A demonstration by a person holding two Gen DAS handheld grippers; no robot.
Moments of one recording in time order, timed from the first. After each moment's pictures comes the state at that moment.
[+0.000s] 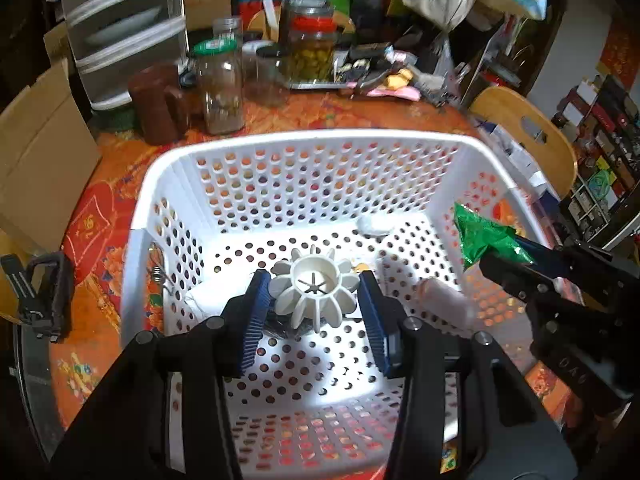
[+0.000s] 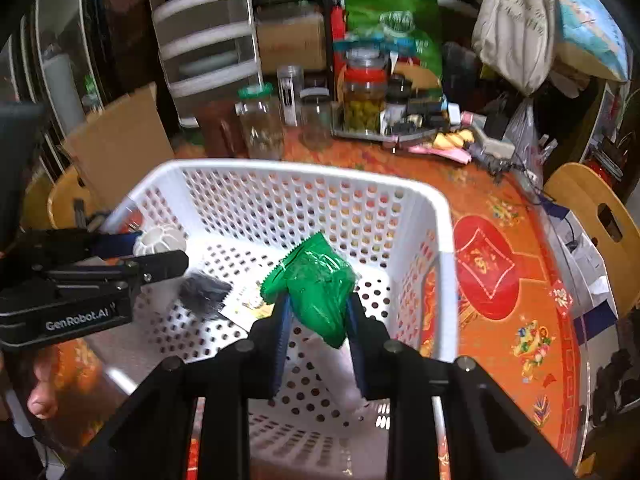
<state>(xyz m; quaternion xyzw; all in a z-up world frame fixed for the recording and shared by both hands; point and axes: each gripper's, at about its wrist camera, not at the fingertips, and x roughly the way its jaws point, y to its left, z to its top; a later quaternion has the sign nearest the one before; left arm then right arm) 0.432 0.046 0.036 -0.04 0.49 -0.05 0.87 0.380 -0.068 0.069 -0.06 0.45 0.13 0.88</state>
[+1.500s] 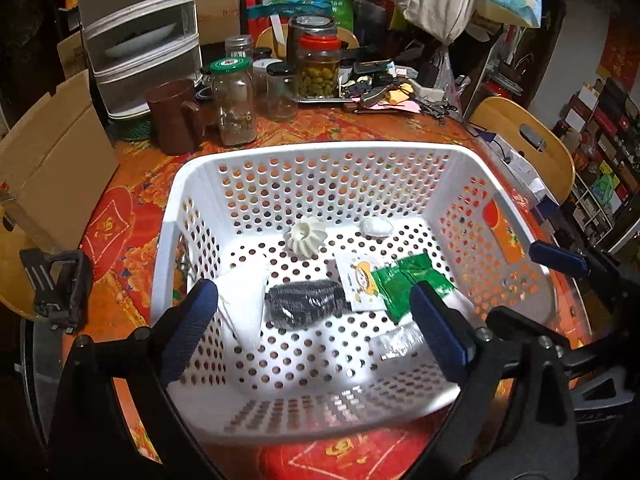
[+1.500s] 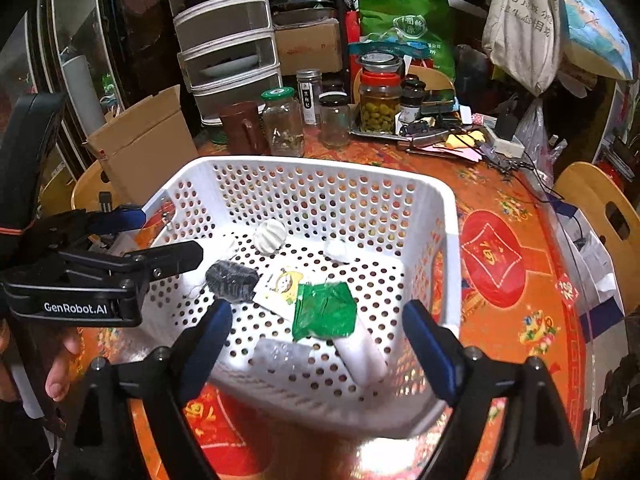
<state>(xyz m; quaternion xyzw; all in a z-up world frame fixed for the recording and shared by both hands) 0.384 0.051 0.063 -0.04 0.45 -0.05 0.89 0.342 -0.070 0.089 -0.04 0.43 0.17 0.88</state>
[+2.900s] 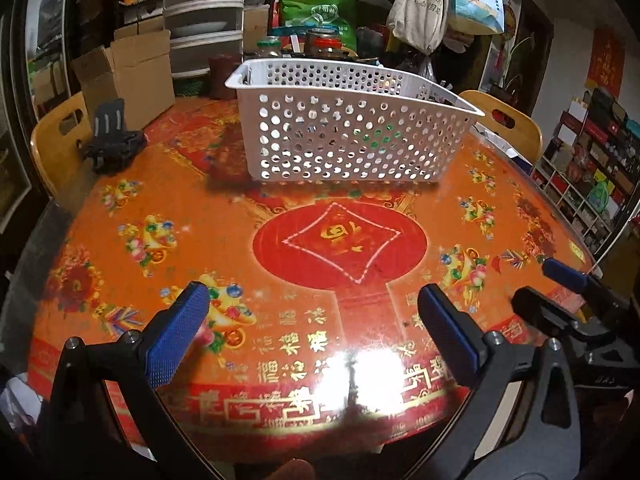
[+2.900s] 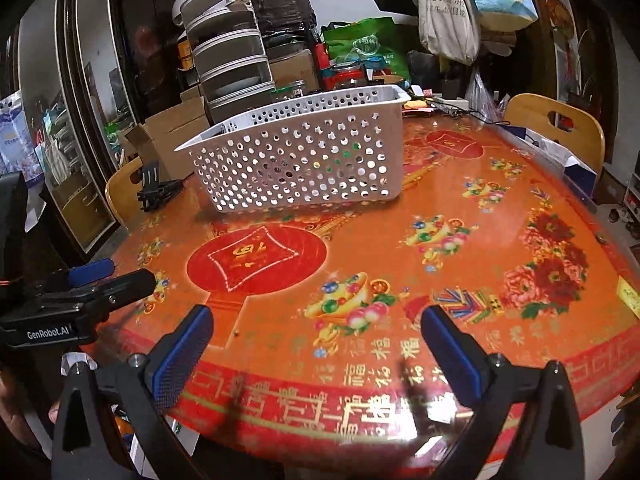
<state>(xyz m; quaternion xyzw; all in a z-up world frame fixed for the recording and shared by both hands) 0.100 0.044 -0.020 -0.05 0.37 -0.02 0.93 0.087 -0.095 0.009 0.04 0.36 0.13 0.92</state>
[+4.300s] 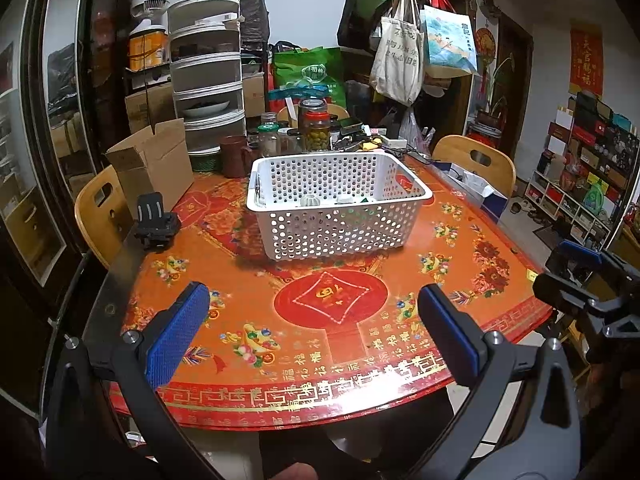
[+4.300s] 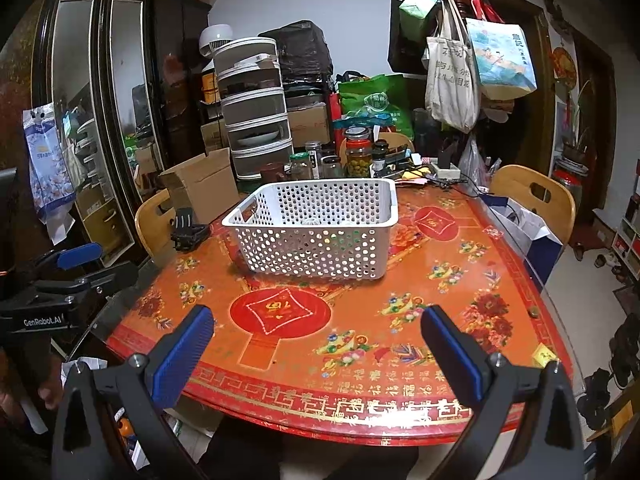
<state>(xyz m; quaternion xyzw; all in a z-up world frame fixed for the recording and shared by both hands) 0.018 0.036 0.146 -0.02 0.30 -0.02 0.95 0.028 -0.107 0.154 0.01 0.30 0.14 0.94</state>
